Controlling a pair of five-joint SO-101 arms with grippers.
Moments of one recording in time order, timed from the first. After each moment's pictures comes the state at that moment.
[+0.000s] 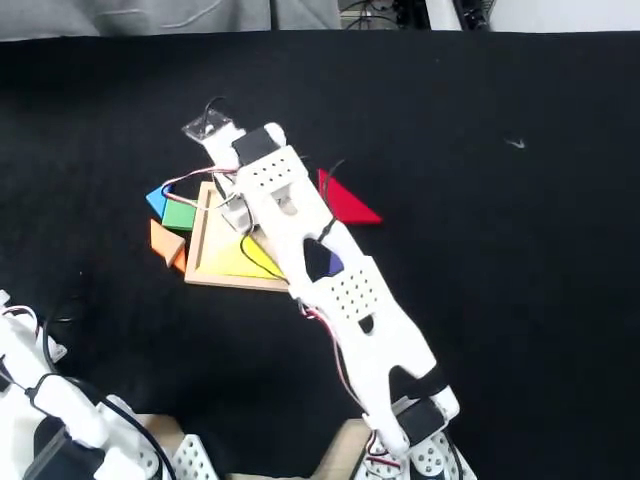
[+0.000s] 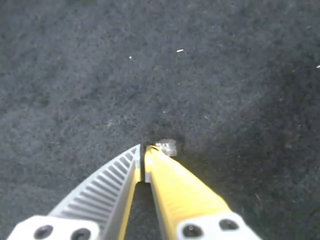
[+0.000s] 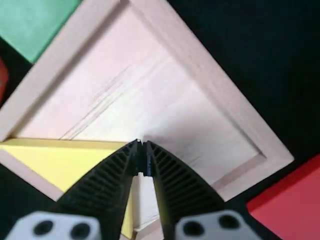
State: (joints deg) left arm -58.9 -27.6 65.3 44.1 -8.0; right arm -32.5 66.5 -70.7 99.0 9.6
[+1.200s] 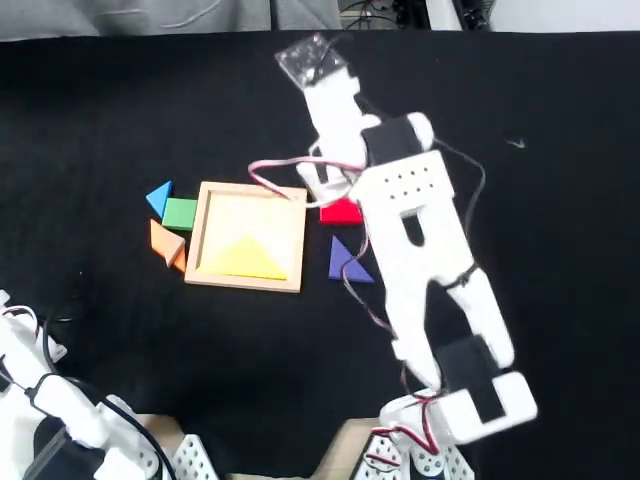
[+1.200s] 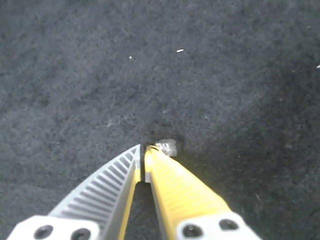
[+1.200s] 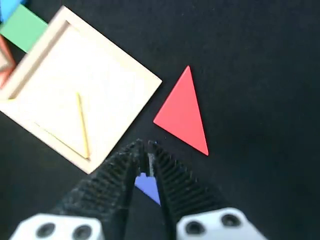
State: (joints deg) left arm -58.9 -27.6 65.3 44.1 -8.0; right arm -18.7 -1.3 -4.5 79.1 16.2
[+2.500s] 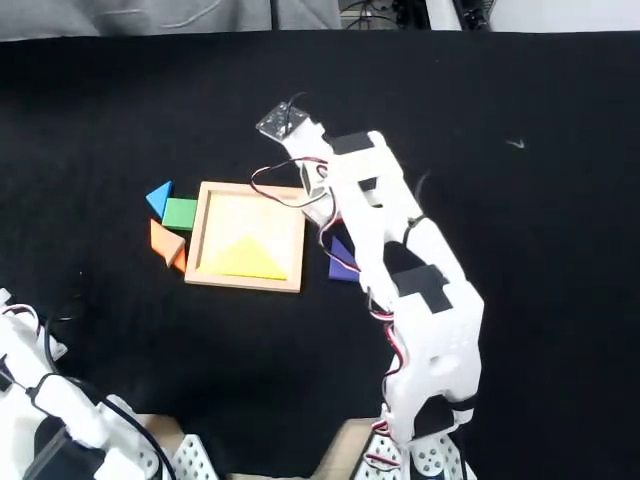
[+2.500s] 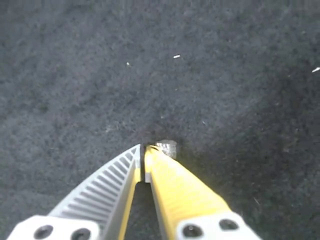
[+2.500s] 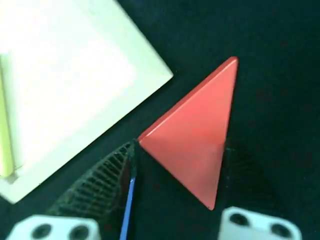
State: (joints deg) left arm -58.5 -27.6 65.6 42.5 -8.1; right arm -17.0 27.6 -4.7 65.6 32.2
